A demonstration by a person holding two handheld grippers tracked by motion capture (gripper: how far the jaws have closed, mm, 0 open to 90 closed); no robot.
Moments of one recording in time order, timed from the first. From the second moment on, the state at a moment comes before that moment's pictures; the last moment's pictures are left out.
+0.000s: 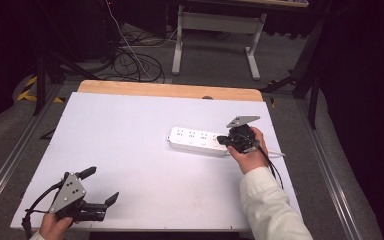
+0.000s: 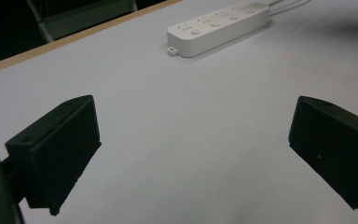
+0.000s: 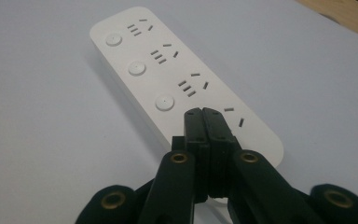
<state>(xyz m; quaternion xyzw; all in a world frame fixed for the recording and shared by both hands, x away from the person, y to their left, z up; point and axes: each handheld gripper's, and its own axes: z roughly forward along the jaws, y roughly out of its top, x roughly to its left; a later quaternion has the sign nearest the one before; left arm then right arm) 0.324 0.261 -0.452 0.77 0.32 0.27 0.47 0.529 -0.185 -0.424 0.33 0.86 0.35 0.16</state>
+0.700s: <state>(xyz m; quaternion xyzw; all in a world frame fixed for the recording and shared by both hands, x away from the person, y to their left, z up) 0.324 0.261 -0.452 0.77 0.32 0.27 0.47 0.539 -0.175 -0.443 0.34 0.87 0.33 0.15</state>
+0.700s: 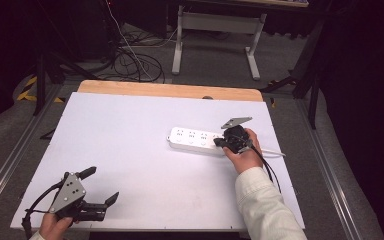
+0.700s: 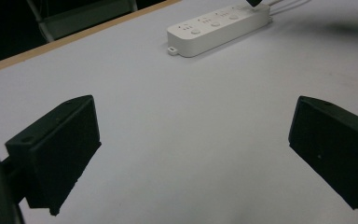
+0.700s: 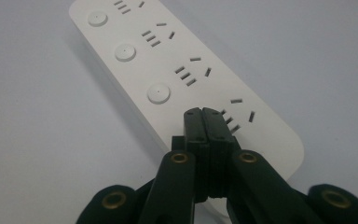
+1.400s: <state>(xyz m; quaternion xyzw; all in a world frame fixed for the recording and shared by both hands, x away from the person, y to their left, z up) 0.324 0.260 -0.452 0.77 0.32 0.27 0.47 0.540 -0.171 -0.447 0.34 0.87 0.33 0.15</state>
